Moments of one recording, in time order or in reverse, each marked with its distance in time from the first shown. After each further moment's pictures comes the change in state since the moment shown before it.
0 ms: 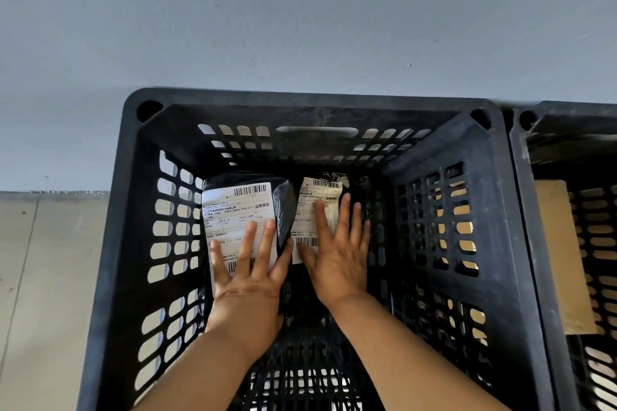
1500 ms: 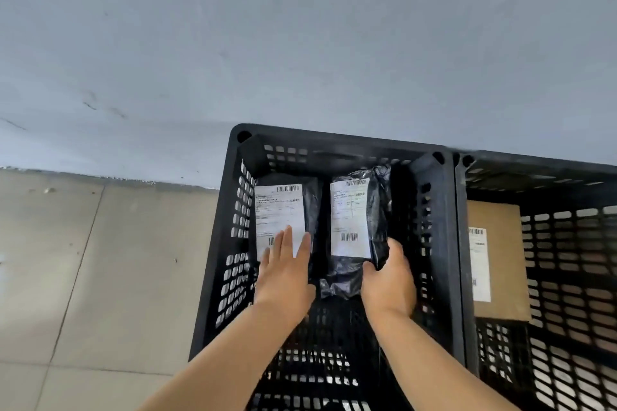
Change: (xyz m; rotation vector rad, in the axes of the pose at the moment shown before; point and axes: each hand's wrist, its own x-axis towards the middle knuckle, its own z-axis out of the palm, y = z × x) left_hand -0.102 0.002 -0.051 -0.492 0.157 0.008; right_hand -0.096 -0.036 -0.160 0.373 0.042 0.584
